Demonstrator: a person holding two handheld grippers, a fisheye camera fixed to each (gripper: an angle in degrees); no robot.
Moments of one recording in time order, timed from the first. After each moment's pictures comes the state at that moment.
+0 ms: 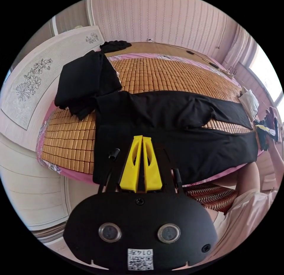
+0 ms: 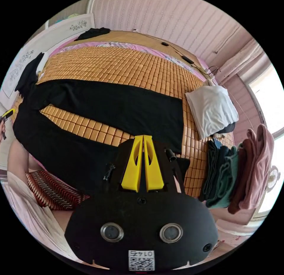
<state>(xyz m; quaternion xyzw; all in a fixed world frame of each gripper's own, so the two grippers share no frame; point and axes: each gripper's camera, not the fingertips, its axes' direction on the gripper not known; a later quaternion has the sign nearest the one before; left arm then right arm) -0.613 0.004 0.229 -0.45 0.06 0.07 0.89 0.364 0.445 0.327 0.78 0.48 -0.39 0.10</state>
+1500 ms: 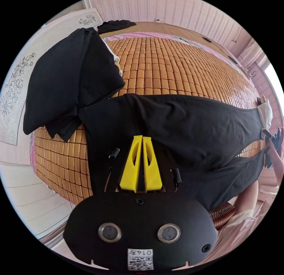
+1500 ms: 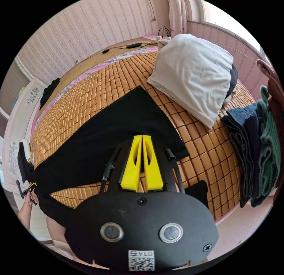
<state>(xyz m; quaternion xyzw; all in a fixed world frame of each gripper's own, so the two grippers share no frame) -0.806 0.023 0.335 -0.53 0.04 0.06 0.84 0.322 0.467 0.198 0.84 0.21 -0.44 0.24</state>
